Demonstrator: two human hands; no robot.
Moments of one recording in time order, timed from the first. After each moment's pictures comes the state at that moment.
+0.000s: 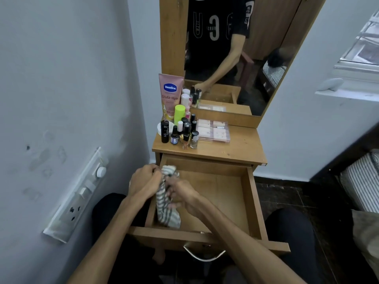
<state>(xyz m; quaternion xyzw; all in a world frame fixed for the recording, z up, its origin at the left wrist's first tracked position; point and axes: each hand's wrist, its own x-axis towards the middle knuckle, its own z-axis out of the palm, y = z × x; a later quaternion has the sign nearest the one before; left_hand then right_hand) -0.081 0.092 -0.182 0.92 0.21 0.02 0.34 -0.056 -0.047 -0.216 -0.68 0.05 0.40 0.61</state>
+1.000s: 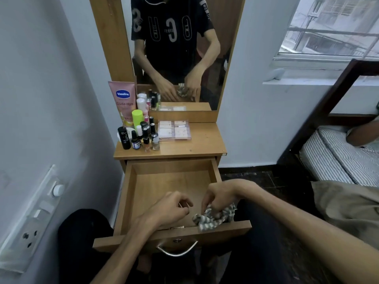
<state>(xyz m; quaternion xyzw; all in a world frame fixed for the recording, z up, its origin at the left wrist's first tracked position) -0.102 -0.030 -0.199 0.91 -0.13 -0.20 0.34 -0.063 -0.227 -0.112 -0.85 -0.21 0.48 0.05</state>
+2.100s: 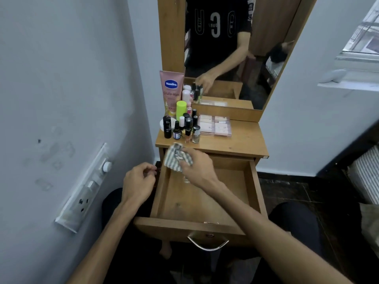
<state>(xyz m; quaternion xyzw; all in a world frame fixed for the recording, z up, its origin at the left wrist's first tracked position) -0.118 0.109 -0.191 0.86 0.20 0.09 0.45 -0.043 -0.073 -0.165 -0.90 -0.13 0.08 0.40</state>
